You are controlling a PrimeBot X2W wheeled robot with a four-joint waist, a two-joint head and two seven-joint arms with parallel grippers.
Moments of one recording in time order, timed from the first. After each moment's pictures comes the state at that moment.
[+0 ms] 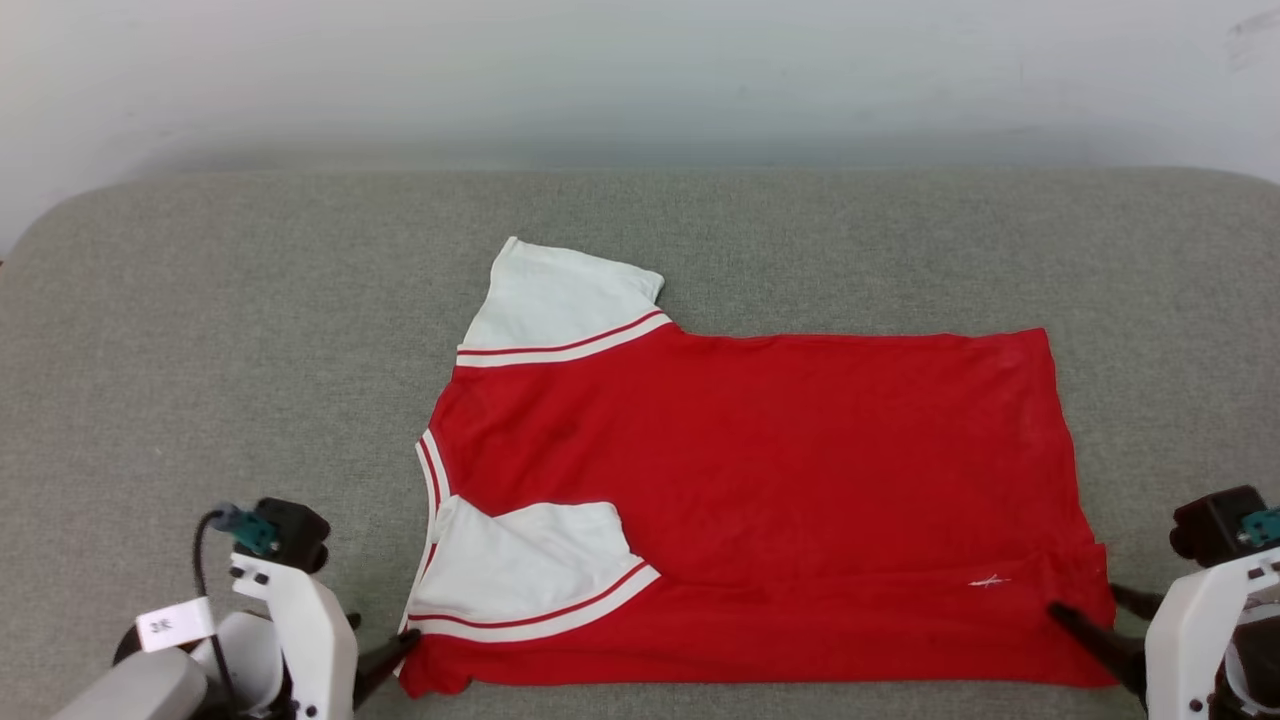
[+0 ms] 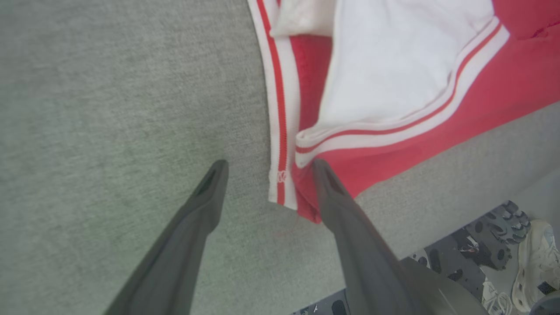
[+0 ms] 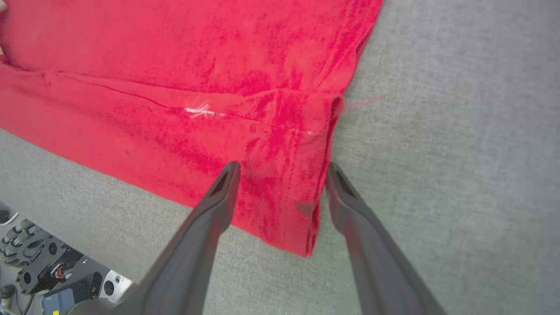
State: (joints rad) left arm -0.30 0.75 -0.73 0.19 -1.03 -0.04 0.45; right arm -0.13 -0.66 0.37 0.20 0.81 0.13 0.50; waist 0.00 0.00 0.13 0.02
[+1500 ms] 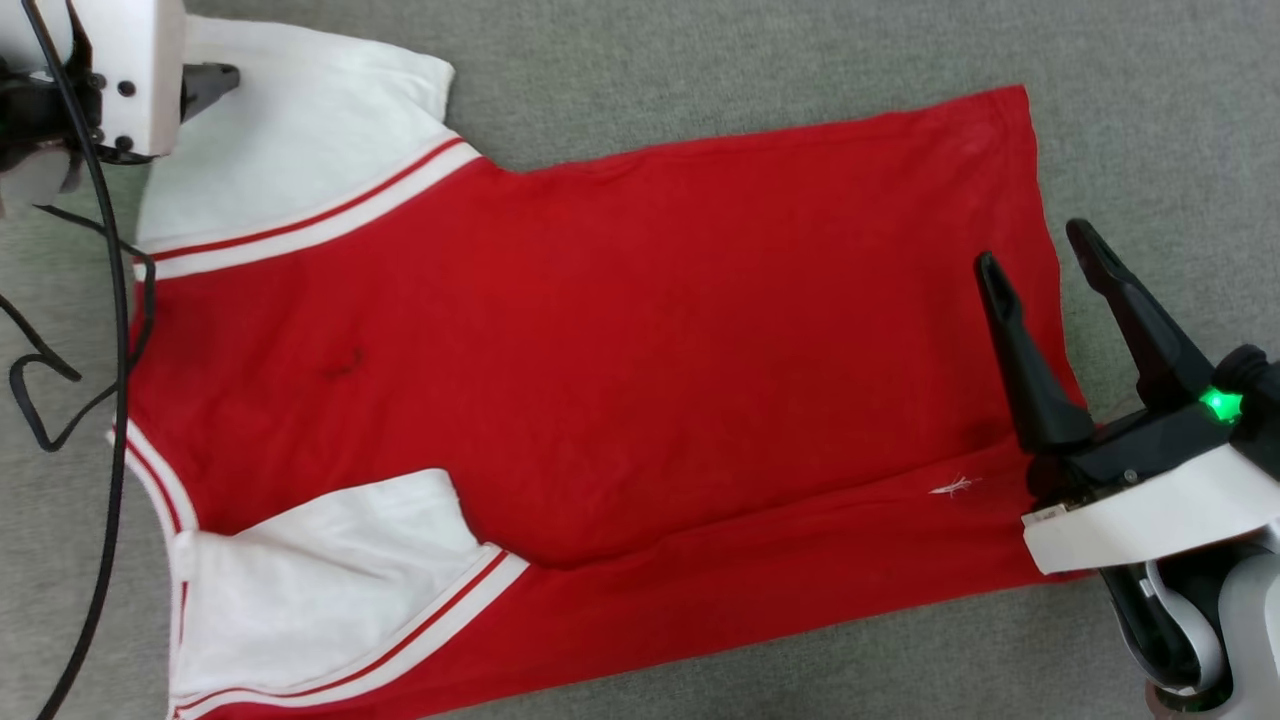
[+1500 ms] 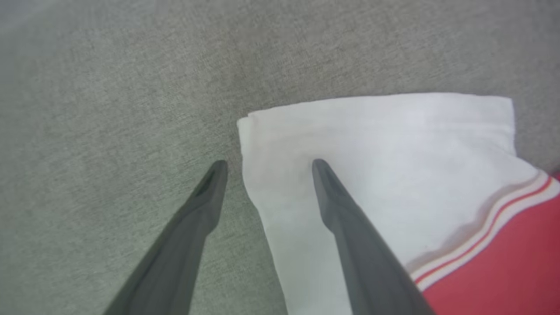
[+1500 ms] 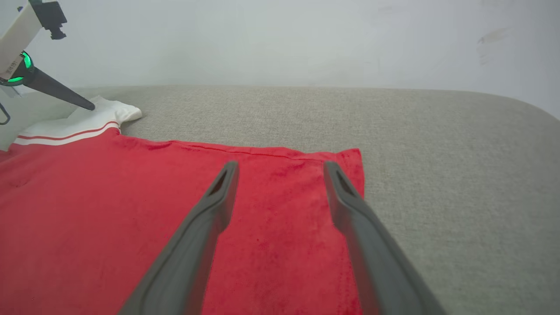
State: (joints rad) left arm -1.28 0.69 -0.71 0.52 -0.89 -0.05 0.95; right arm -0.22 -0.22 0.12 -0.26 0.33 0.13 0.04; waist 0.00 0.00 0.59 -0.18
